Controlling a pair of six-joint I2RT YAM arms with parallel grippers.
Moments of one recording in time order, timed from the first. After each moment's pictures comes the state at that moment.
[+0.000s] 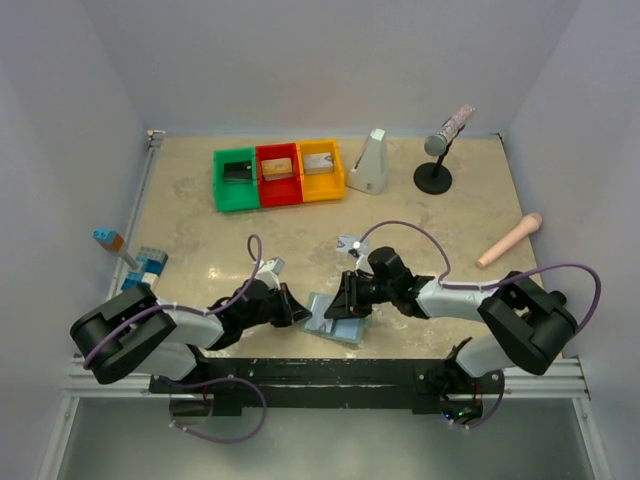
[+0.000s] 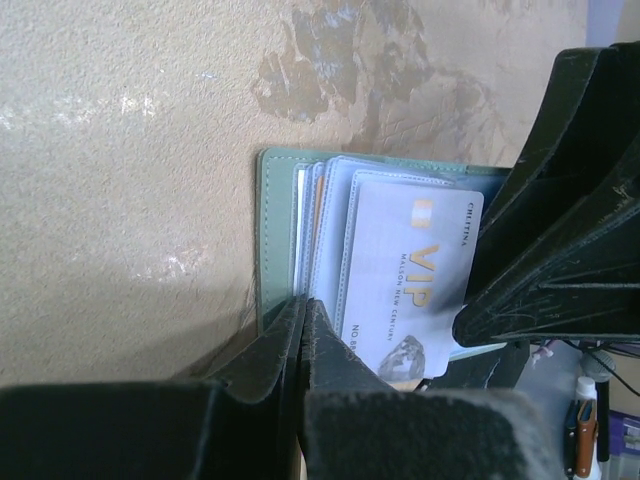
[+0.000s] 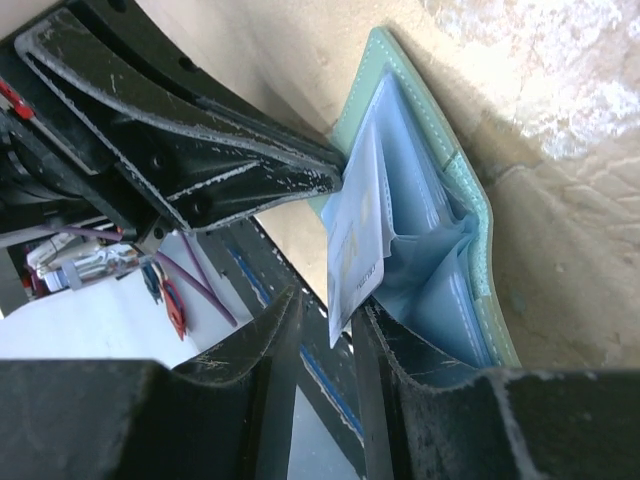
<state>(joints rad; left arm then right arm) -0.83 1.36 0.14 0.68 0.13 -0.94 0.75 1.44 0.46 0.27 -0.57 0.93</state>
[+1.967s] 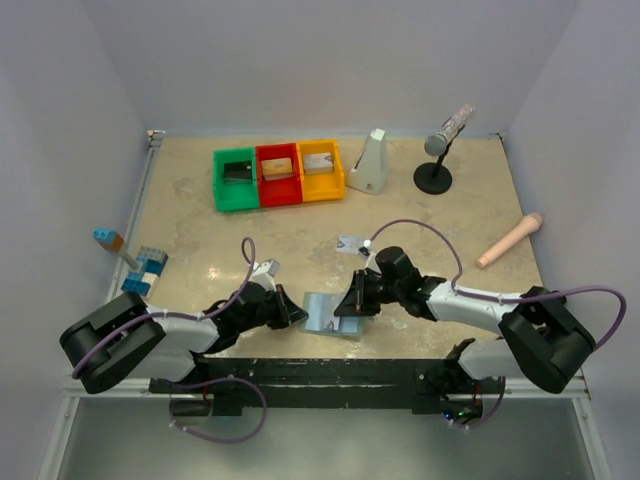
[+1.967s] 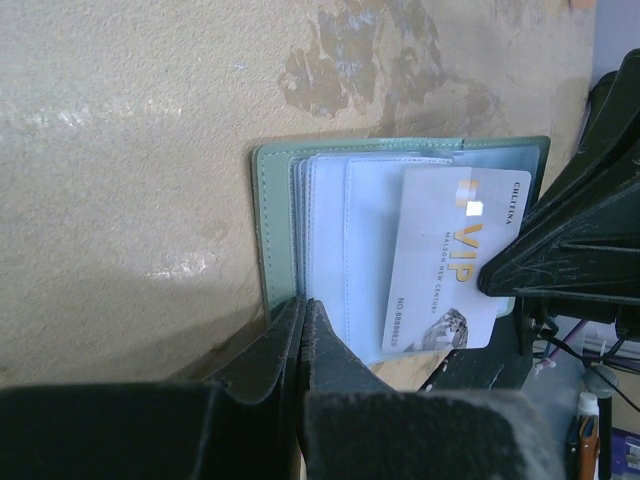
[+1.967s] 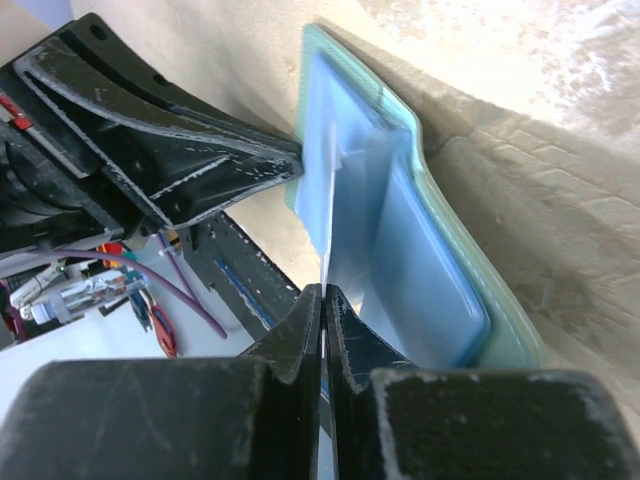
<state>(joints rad) -0.84 1.30 0.11 0.65 0.09 -0.97 0.72 1.31 0.45 0.13 -0.49 0.91</state>
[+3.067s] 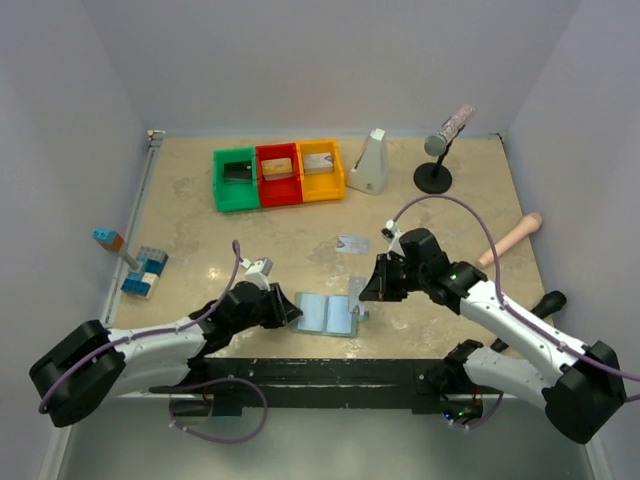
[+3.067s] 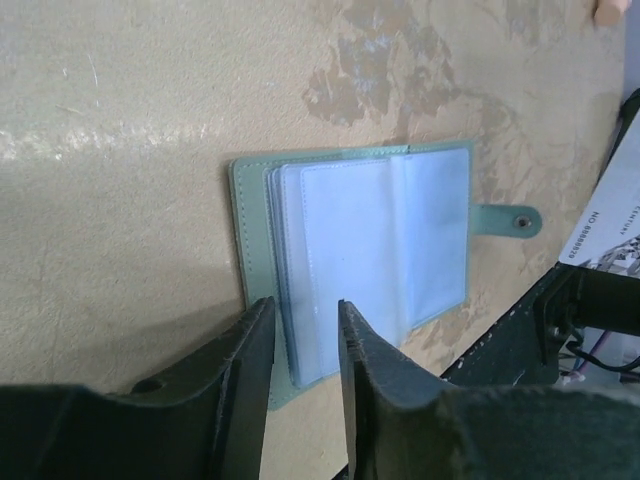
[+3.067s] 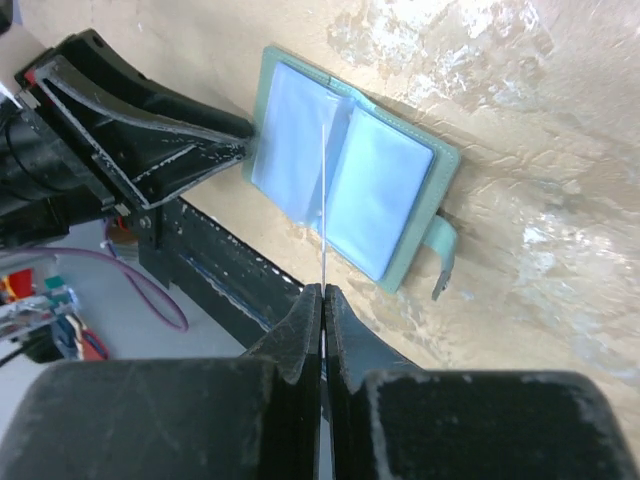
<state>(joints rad) -0.84 1.06 0.13 0.35 0.02 -0.92 0.62 1.01 0.66 -0.47 -0.36 0.69</state>
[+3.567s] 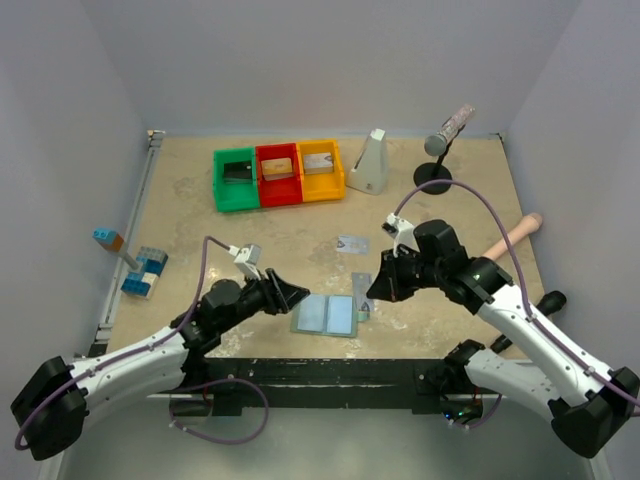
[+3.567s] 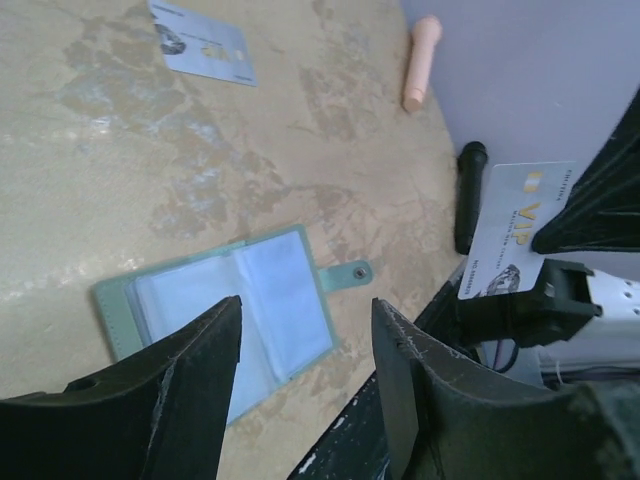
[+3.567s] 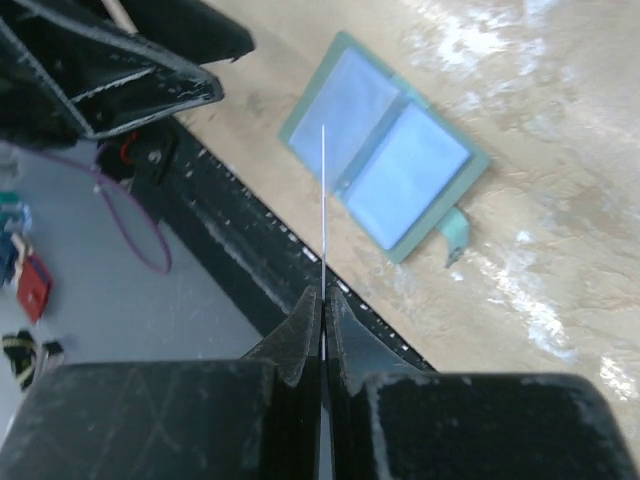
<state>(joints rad) -0.83 0.76 0.19 0.30 -0.01 -0.86 0.62 0.91 0.85 -0.71 -0.39 0.42</state>
